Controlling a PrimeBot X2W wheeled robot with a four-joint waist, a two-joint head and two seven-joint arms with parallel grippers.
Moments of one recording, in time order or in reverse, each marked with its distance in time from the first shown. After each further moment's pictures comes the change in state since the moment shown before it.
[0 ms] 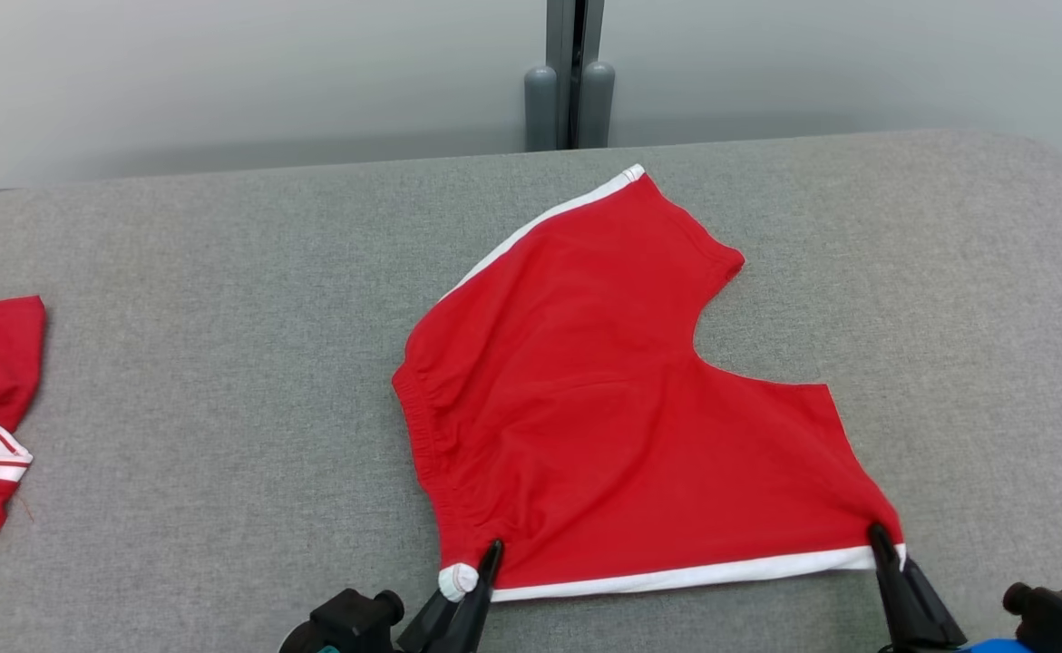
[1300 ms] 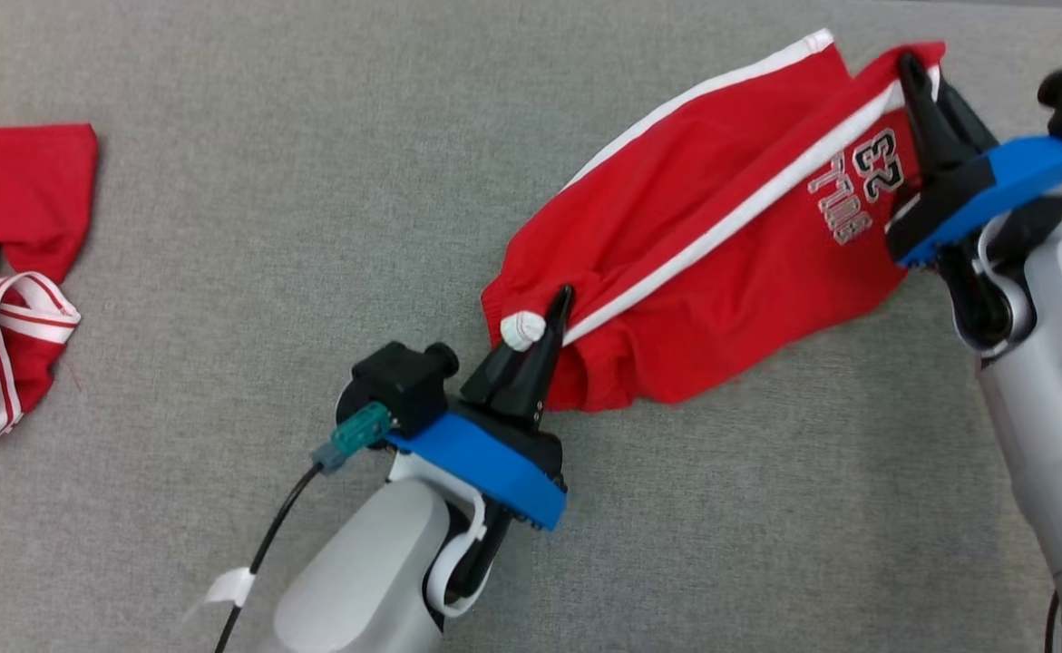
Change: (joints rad) left arm -0.422 -0.178 0.029 0.140 -0.040 -0.064 0.000; right arm -0.923 -0.072 0.037 0.409 -0.150 0.000 0.181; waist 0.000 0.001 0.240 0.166
